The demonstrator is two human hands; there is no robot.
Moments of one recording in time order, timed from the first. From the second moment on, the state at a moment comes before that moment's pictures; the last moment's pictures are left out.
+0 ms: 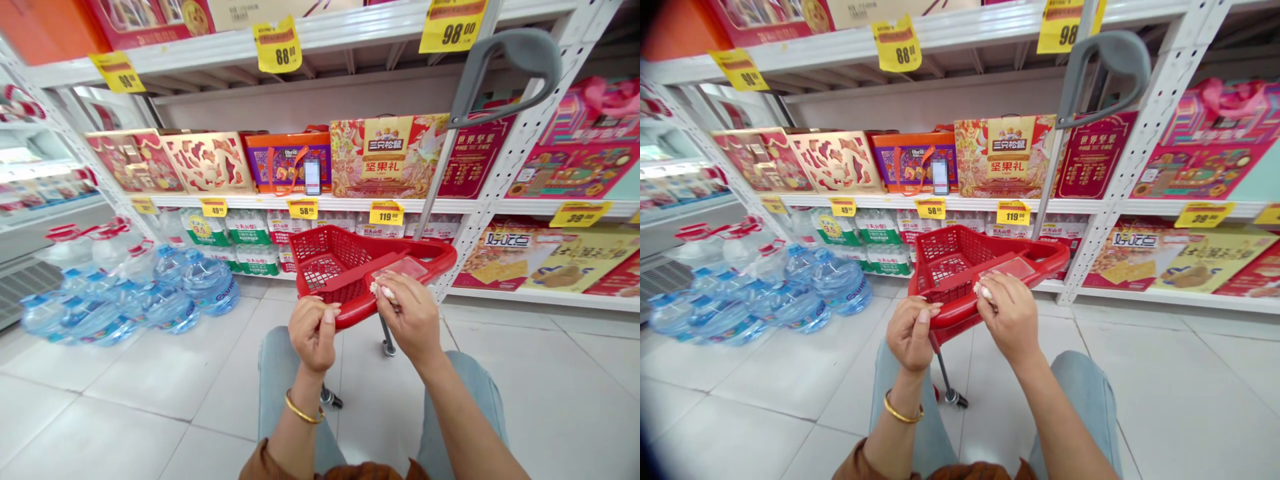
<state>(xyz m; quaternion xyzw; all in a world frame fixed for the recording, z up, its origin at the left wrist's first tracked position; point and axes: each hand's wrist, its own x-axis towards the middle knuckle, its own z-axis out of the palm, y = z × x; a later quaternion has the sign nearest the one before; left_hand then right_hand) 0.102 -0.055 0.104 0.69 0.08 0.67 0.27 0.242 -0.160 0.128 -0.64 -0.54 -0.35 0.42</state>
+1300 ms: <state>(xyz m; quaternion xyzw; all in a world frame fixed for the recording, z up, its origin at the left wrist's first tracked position) 0.127 -0.083 0.116 0.81 0.14 0.57 -0.10 0.250 -0.165 0.136 -0.62 -0.61 -0.31 0.38</state>
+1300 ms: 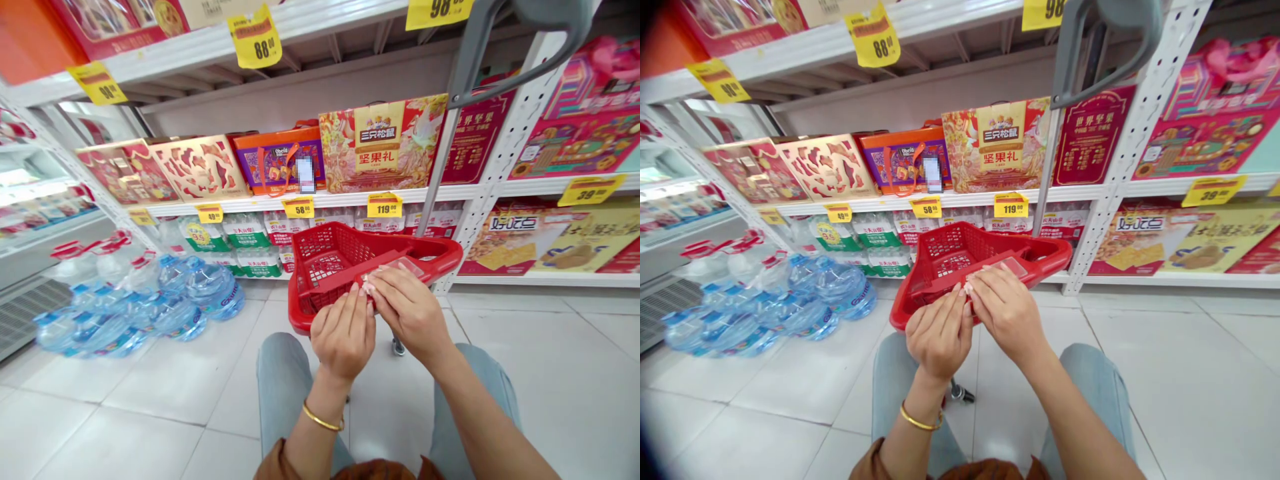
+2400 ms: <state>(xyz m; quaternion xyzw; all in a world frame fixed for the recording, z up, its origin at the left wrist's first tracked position) 0.095 -0.059 0.117 0.79 0.12 0.60 -0.07 0.200 -0.146 0.143 -0.63 -0.60 -0.29 0.39</state>
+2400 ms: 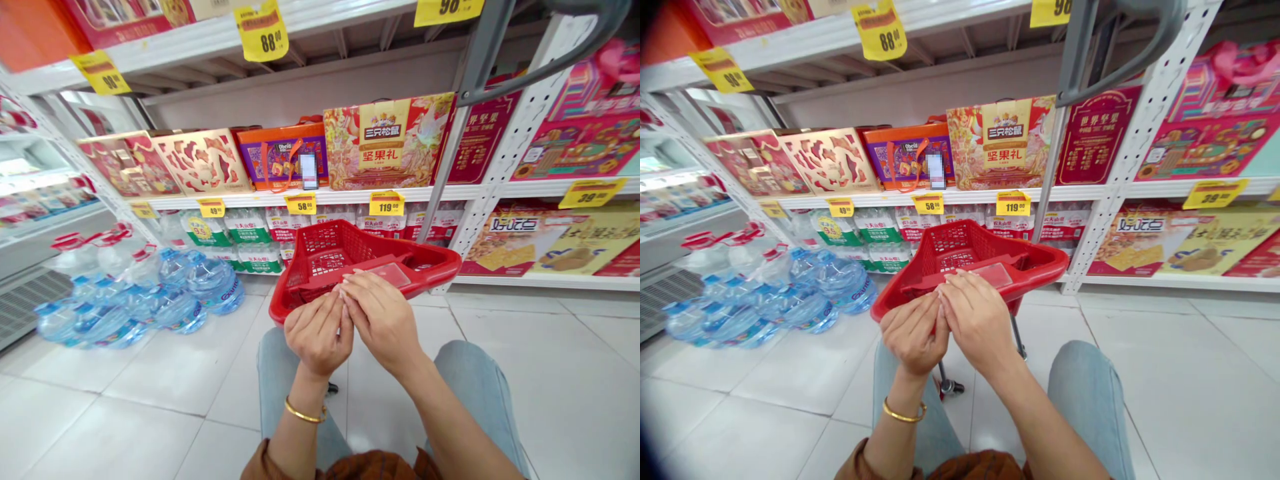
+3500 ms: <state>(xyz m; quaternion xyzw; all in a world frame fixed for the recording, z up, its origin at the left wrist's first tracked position) 0.086 -0.052 0.121 0.79 0.10 0.60 -0.06 0.181 -0.141 0.139 -0.65 -0.57 -0.30 0.41</state>
